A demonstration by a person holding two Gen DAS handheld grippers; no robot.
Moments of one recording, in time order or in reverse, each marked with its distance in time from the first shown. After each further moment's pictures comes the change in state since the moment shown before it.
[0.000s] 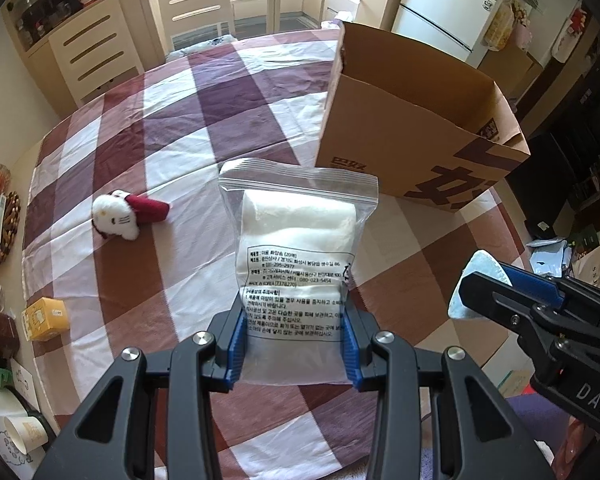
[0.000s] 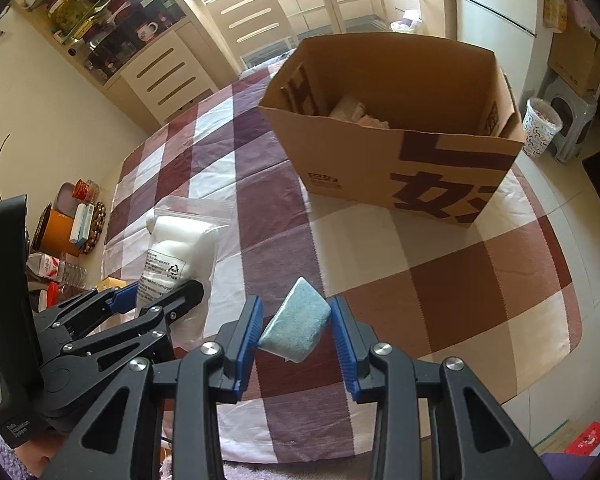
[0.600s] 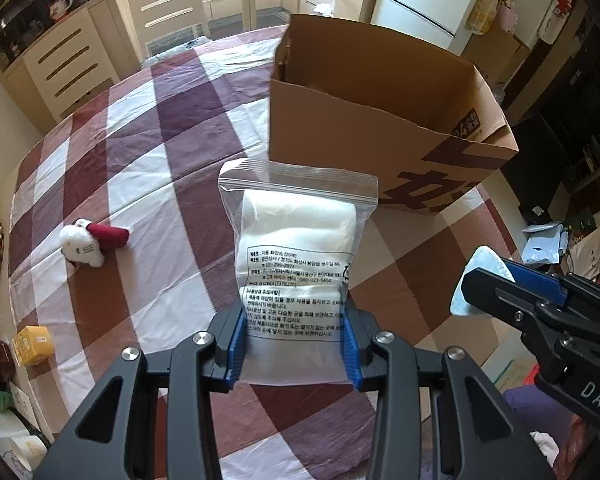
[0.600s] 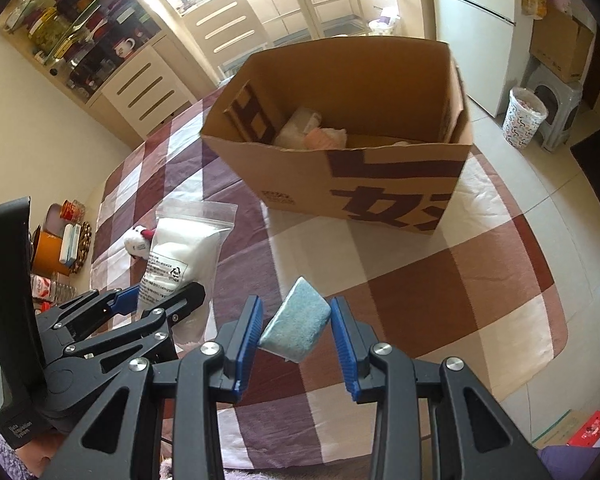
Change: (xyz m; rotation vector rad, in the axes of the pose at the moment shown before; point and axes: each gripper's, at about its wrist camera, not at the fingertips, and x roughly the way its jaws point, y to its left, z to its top) left arm 0.021 -0.047 0.026 0.062 0.024 -0.016; right arm -0.005 -0.047 0.016 0.058 -0.011 -0.021
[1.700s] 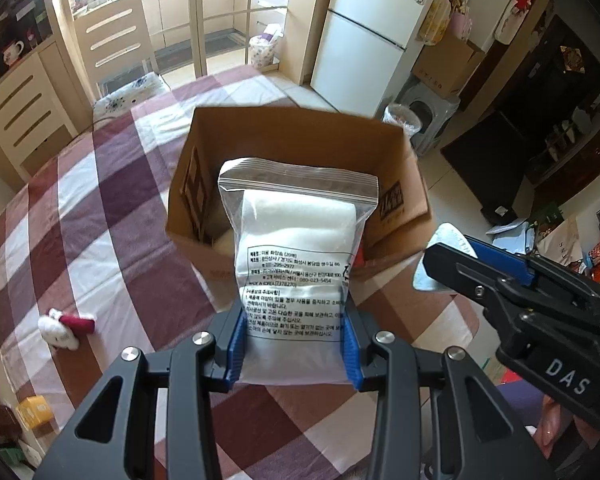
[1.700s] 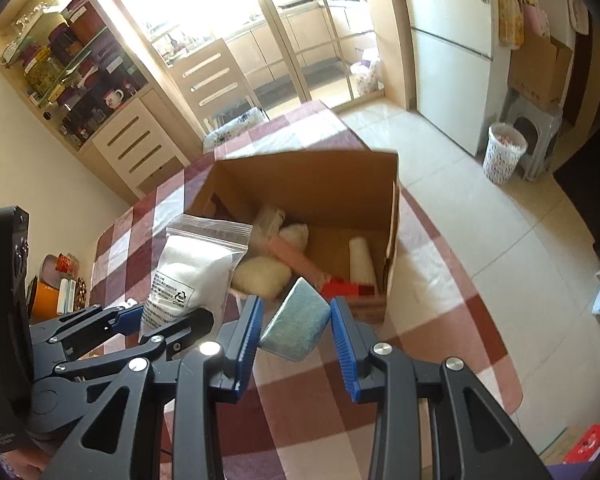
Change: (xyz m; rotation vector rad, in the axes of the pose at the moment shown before) left arm -0.032 -0.053 0.093 0.091 -0.058 -0.129; right arm -0.048 -0.036 0.078 0.022 -0.165 -0.030
